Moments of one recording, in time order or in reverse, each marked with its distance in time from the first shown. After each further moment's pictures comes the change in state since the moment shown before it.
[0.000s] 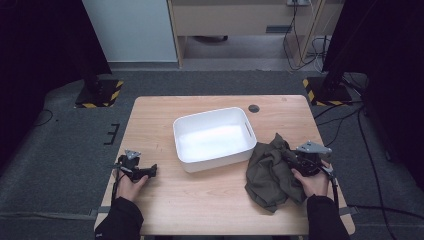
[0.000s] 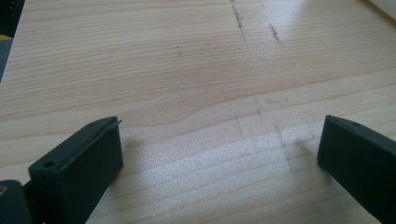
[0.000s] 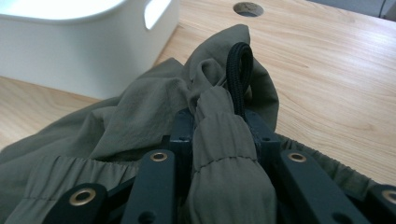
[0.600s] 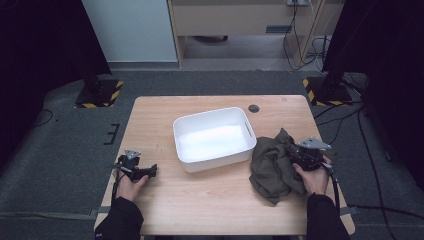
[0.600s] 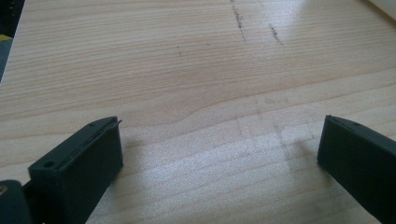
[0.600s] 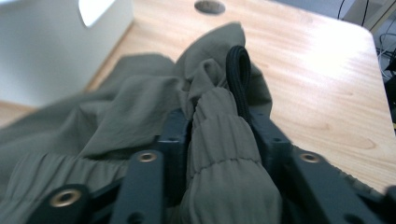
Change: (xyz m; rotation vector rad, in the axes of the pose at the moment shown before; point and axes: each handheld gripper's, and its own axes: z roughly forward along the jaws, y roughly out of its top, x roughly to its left) left arm 0.000 0.000 0.000 0.000 0.000 0.000; right arm -0.019 -0.001 0.013 -0.014 -0.107 0.001
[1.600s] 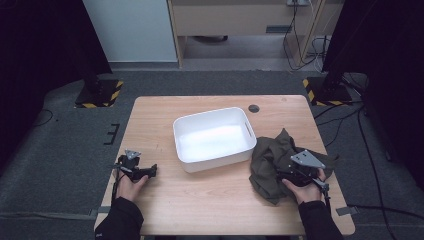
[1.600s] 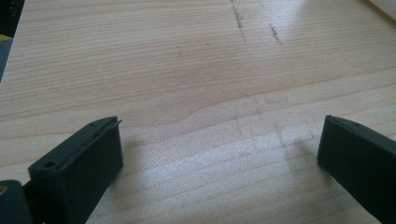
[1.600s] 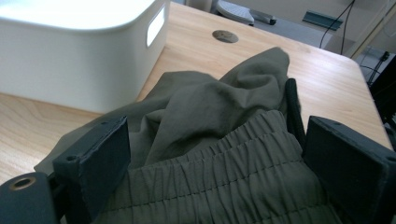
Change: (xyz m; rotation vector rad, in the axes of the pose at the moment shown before) left arm 0.000 0.000 0.000 0.000 0.000 0.000; right arm 0.054 -0.013 -0.028 -0.109 -0.055 -0.047
